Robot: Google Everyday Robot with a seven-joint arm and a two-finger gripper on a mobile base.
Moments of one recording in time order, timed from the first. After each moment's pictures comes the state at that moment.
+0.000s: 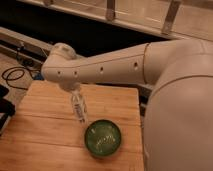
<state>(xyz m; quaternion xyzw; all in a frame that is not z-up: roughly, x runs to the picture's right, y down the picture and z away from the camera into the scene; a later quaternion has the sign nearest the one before) -0.134 0.004 0.689 -0.13 0.09 0.63 0.76</state>
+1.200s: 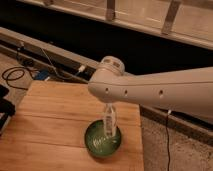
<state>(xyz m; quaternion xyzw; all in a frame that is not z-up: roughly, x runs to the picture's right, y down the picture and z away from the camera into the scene) 0.016 0.051 0.660 -0.09 0.13 0.70 0.70</state>
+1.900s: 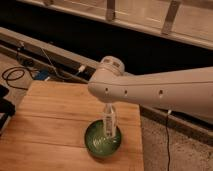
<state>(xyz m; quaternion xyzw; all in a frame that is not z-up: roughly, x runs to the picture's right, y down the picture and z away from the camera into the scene) 0.016 0.051 0.660 -0.09 0.13 0.70 0.70</state>
